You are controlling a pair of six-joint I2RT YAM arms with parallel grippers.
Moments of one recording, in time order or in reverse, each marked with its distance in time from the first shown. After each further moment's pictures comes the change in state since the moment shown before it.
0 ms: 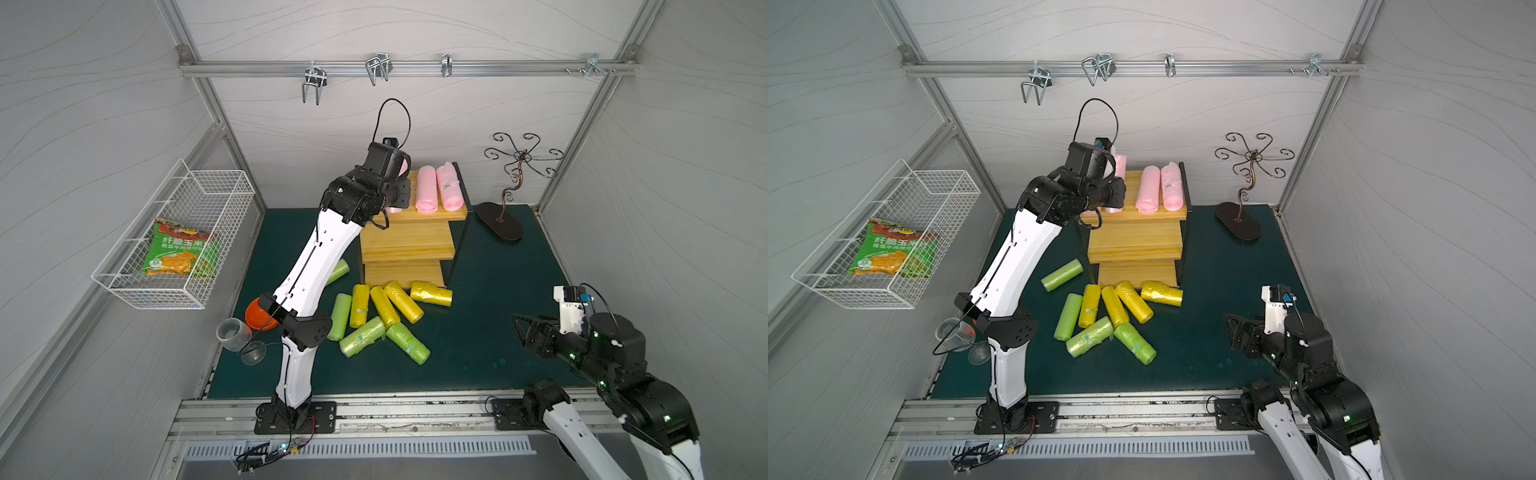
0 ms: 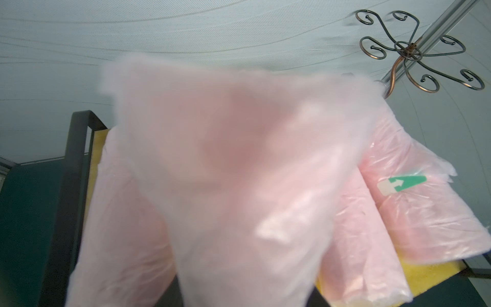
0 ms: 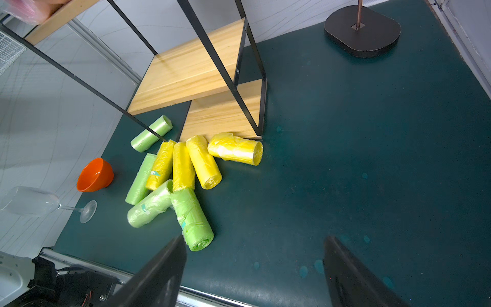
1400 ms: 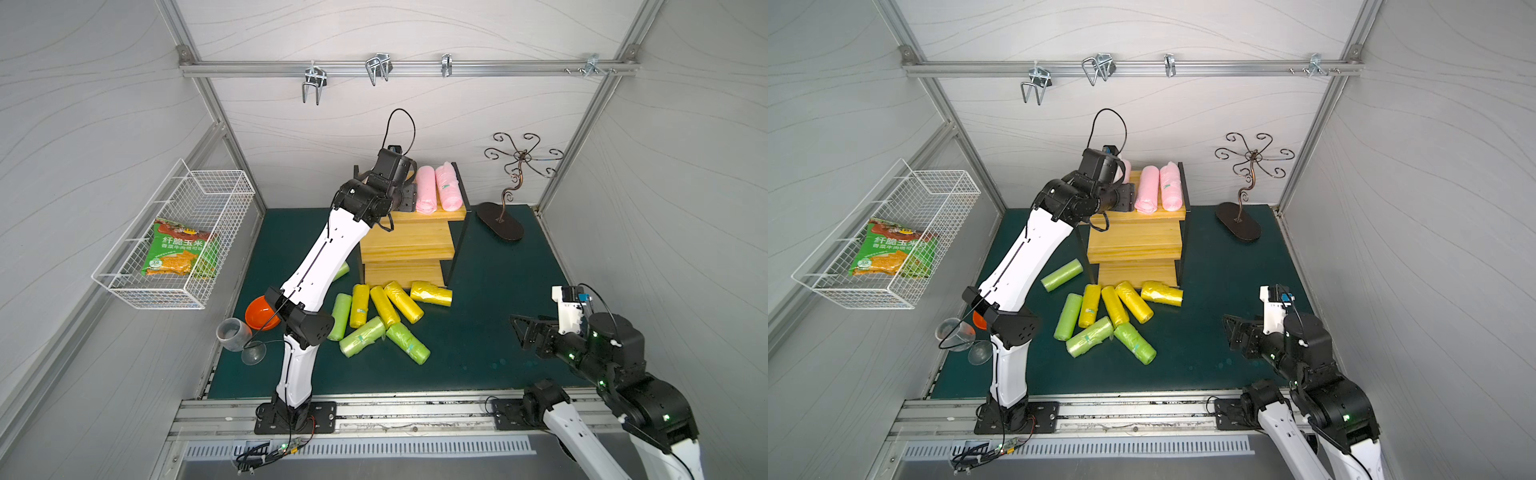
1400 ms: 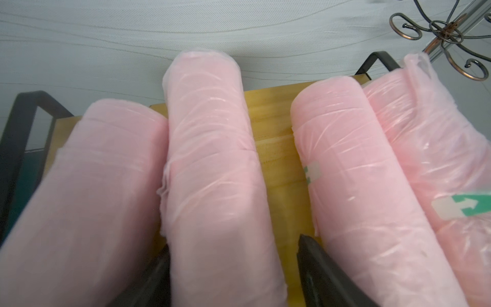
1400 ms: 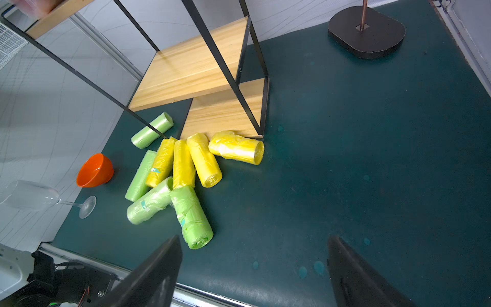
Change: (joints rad) left arm 0.009 0.011 -0.103 0.069 -0.022 -0.027; right arm 0.008 0.000 -0.006 0.005 -0.003 -0.011
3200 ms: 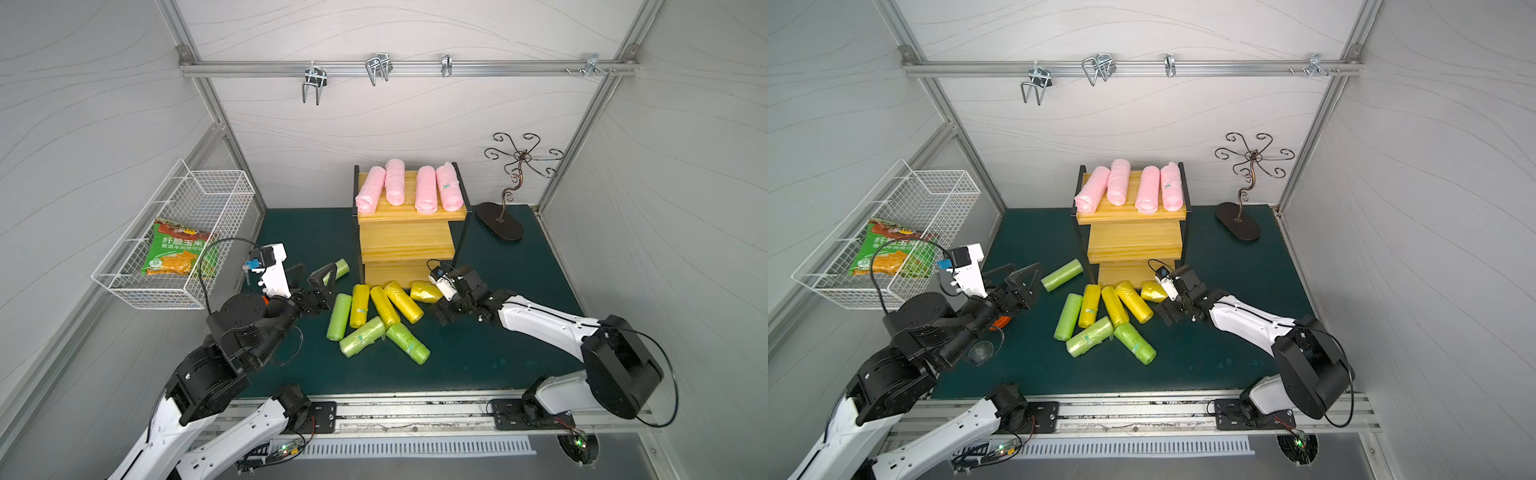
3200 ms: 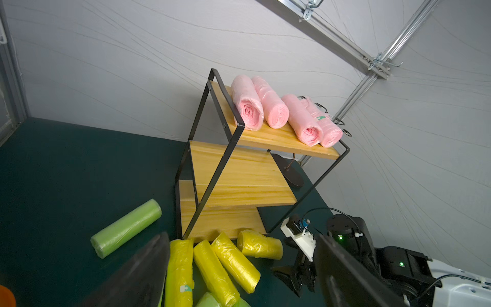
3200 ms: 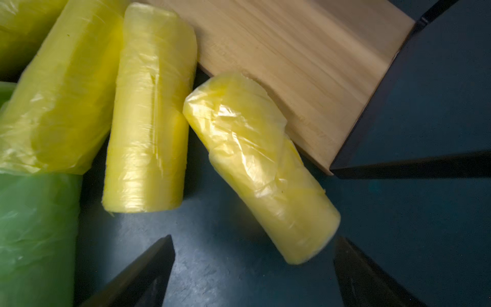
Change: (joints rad) left arm -0.111 -1.442 -1.405 0.431 -0.082 -0.177; right arm 0.346 1.050 -0.181 0.881 0.149 -0.497
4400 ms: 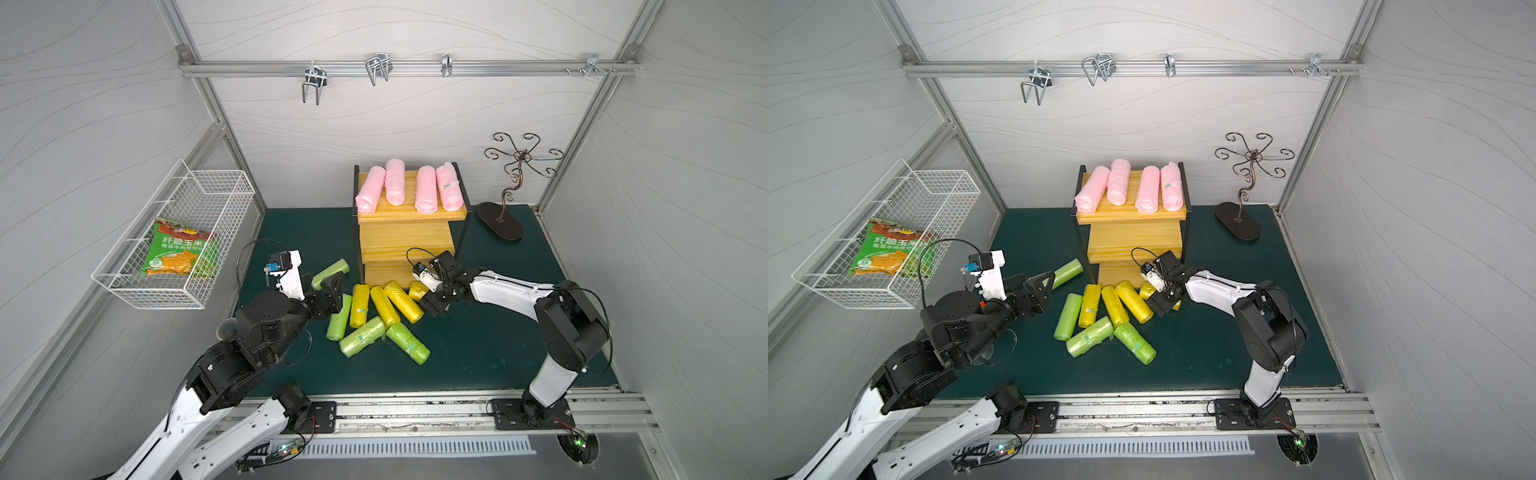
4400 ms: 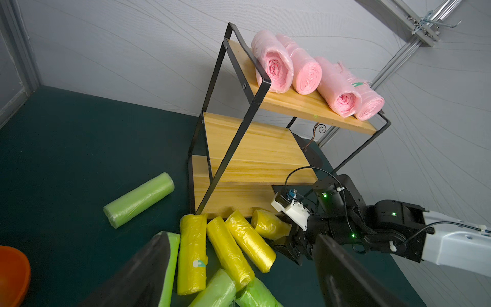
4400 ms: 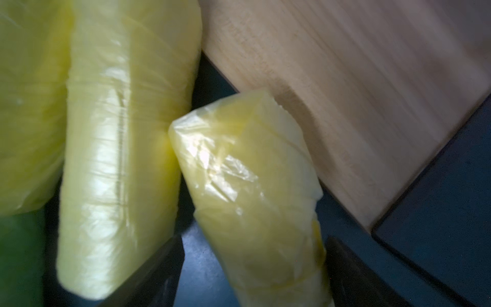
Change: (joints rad) left arm 0.000 0.013 -0.092 -0.020 -0.014 -0.043; right arm -0.009 0.301 0.283 -0.208 -0.104 -0.038
